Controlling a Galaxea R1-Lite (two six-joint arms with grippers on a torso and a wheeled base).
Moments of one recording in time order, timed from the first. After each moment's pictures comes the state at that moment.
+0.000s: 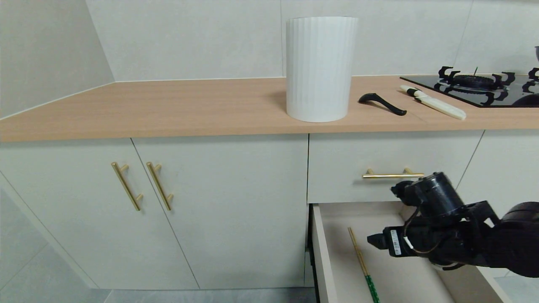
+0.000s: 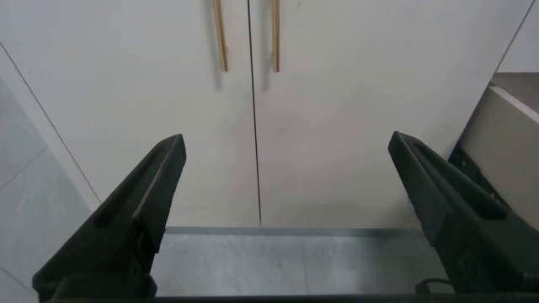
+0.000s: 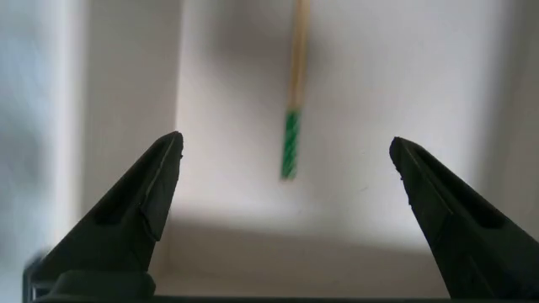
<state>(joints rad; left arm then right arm) 0.00 0.00 0.00 0.00 0.03 0.00 0.51 1.74 -0.74 -0.15 -0.24 0.34</state>
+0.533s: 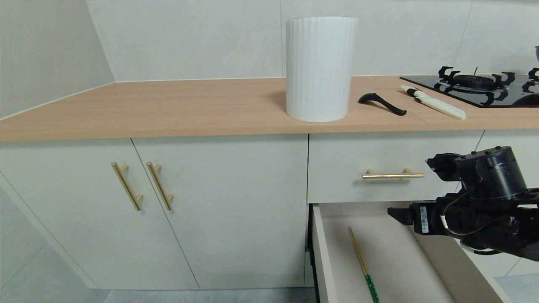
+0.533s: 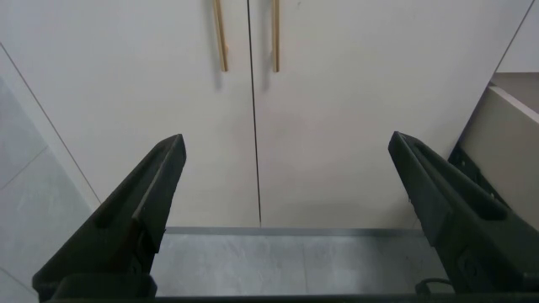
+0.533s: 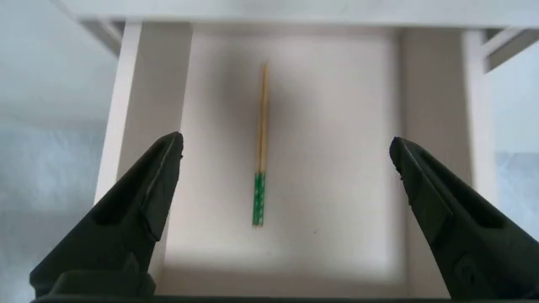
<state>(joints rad) 0.00 0.00 0.00 0.00 0.03 0.00 0.47 1.54 -0.72 -0.18 -0.30 0.28</state>
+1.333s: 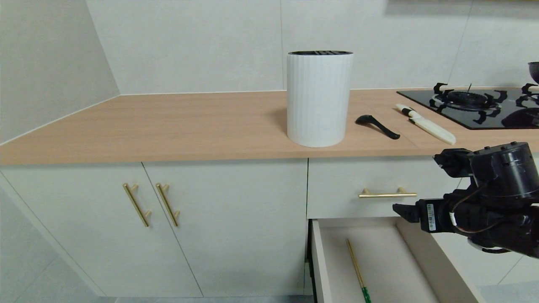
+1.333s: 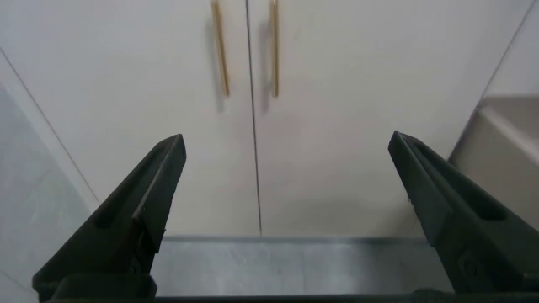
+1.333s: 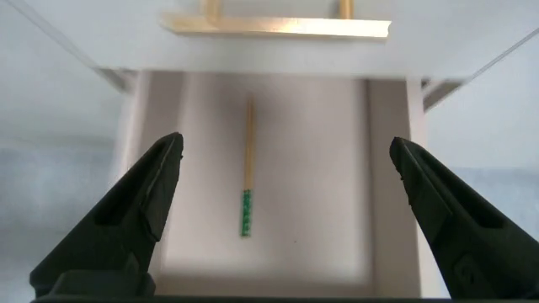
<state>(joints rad) 0.00 0.00 0.00 0.00 0.03 0.00 0.45 1.51 -0.72 -0.18 -0.32 0.23</state>
